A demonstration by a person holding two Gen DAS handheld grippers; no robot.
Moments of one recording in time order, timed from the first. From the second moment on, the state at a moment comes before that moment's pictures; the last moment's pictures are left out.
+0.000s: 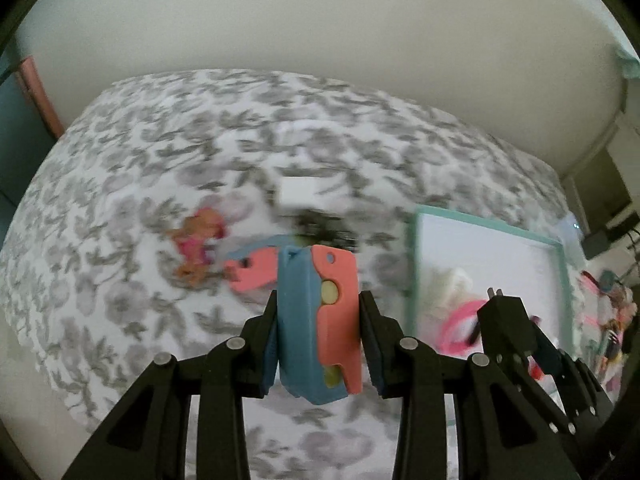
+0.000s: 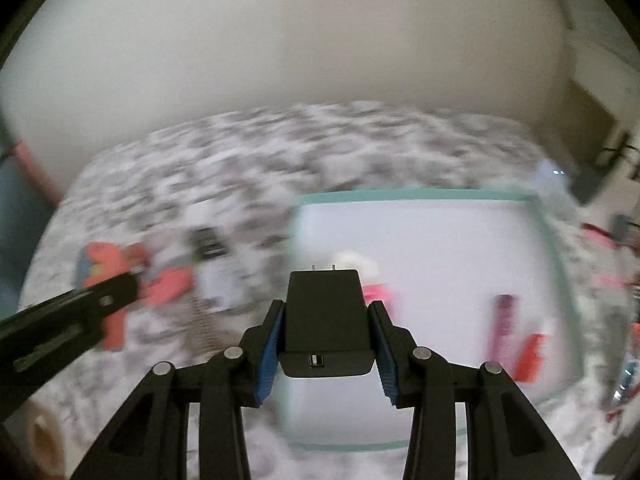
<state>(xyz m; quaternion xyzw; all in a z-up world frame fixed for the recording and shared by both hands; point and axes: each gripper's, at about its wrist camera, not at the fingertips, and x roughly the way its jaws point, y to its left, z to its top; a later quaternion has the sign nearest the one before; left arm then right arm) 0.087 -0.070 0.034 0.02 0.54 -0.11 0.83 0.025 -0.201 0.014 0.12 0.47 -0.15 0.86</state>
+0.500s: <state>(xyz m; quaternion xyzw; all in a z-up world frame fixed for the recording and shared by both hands) 0.044 -0.168 0.001 0.06 0.57 -0.19 0.80 -0.023 -0.320 -0.013 0.23 0.47 -0.30 0.80</state>
